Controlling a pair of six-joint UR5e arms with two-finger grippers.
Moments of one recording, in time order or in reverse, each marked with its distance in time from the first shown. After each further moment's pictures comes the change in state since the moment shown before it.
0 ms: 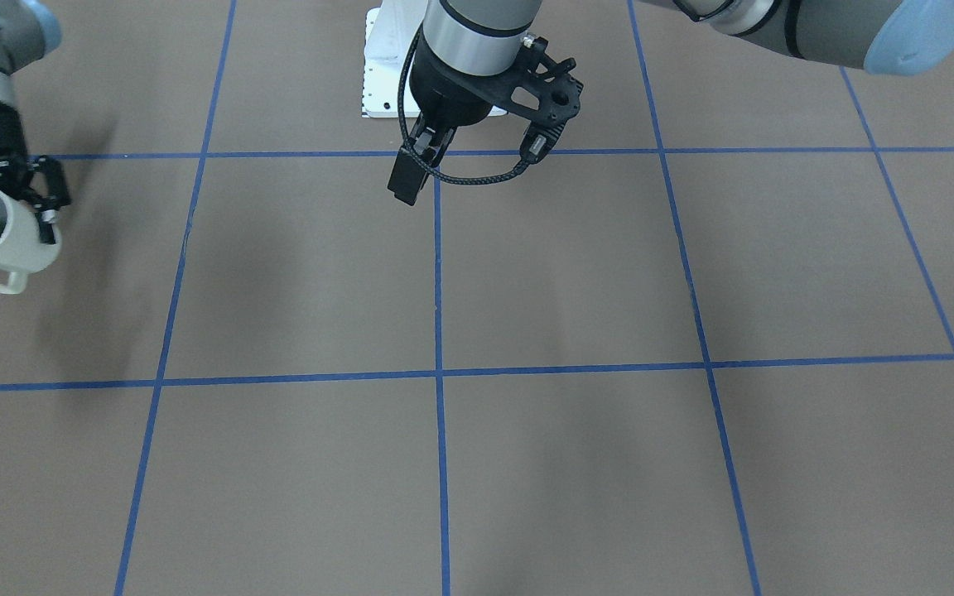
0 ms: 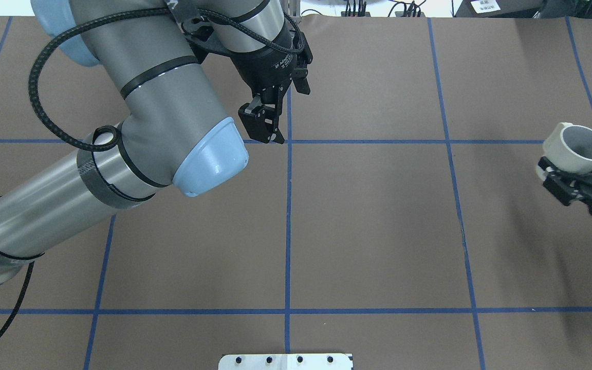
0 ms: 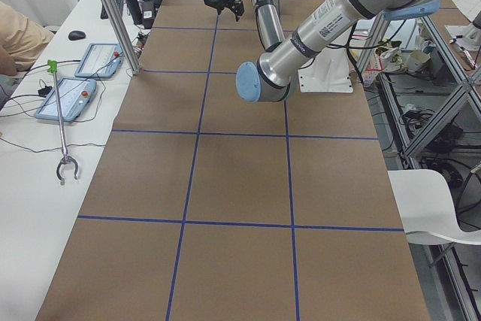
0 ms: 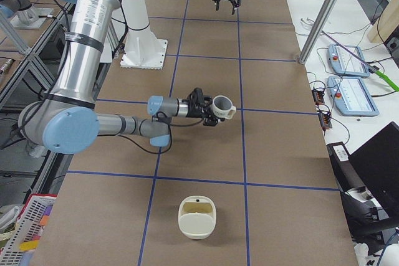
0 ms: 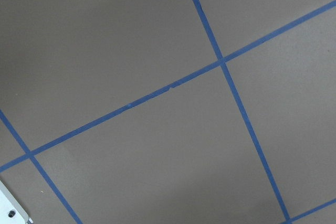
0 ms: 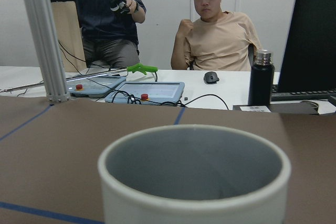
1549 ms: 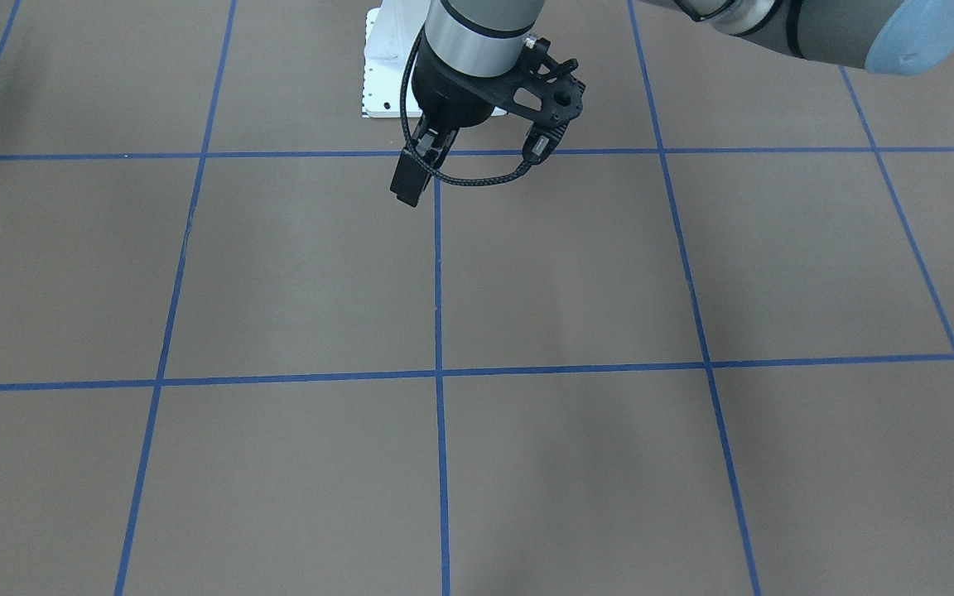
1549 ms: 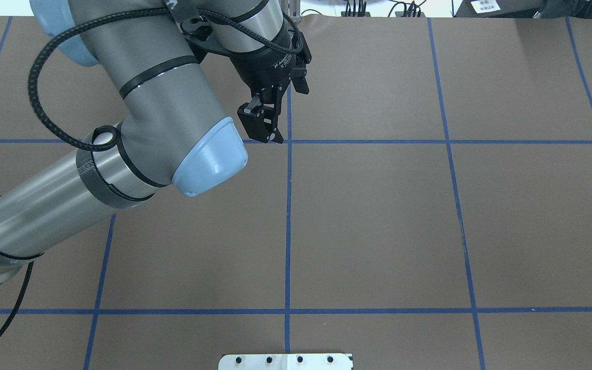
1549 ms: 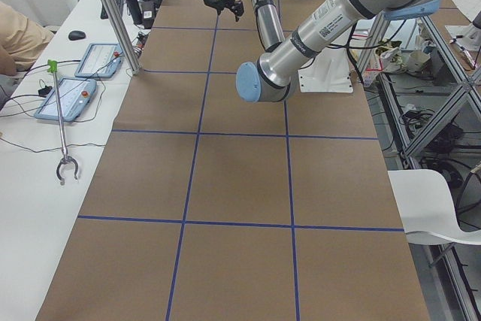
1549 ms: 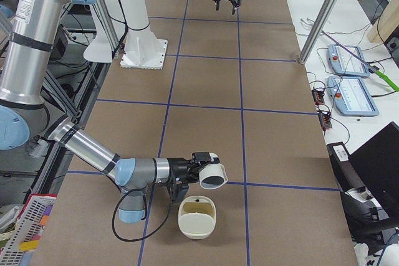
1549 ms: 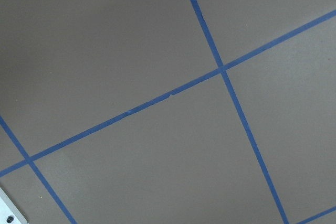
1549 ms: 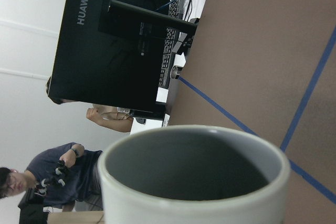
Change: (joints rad) left arm -0.001 0.001 0.000 0.002 0.002 -0.001; right arm 0.764 0.025 -0.377 0.381 0.762 1.263
